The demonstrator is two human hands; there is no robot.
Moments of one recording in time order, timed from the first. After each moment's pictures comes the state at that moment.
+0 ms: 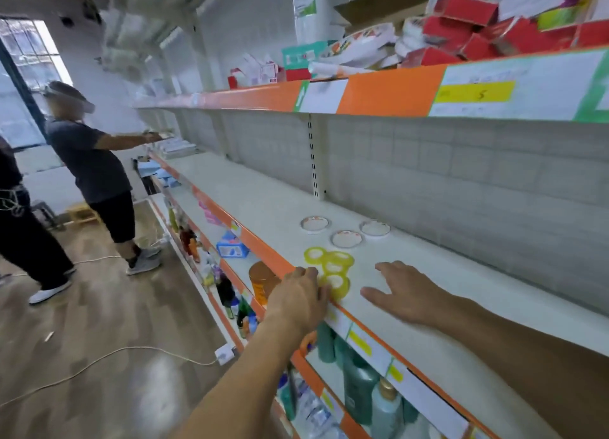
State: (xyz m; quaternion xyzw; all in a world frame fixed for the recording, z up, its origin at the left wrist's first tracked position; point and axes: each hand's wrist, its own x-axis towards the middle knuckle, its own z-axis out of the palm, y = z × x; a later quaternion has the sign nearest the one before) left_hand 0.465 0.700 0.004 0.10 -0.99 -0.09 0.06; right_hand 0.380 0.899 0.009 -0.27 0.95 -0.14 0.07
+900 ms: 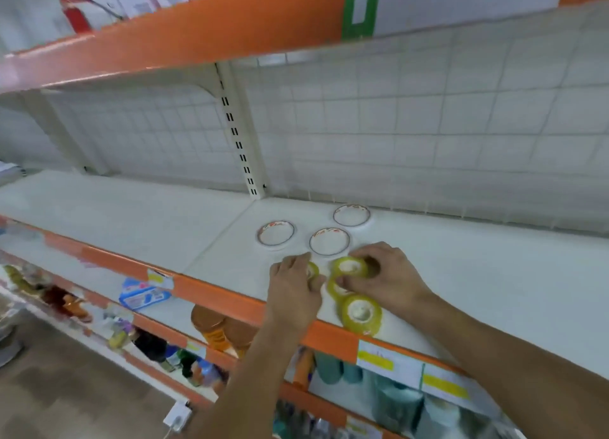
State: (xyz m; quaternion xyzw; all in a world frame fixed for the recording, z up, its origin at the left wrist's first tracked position) left_hand 0.313 0.607 -0.047 -0.09 -0.96 -0.23 0.11; right_hand 0.317 0.796 -0.041 -0.01 0.91 -0.42 -0.04
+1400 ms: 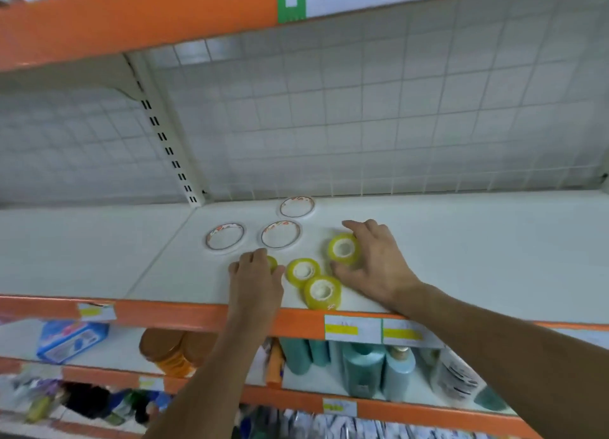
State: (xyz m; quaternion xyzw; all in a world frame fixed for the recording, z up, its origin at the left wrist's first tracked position) left_hand 0.312 0.609 -0.038 -0.12 -0.97 -0.19 0.11; right_hand 0.373 0.815 -0.037 0.04 0.93 -0.30 -0.18
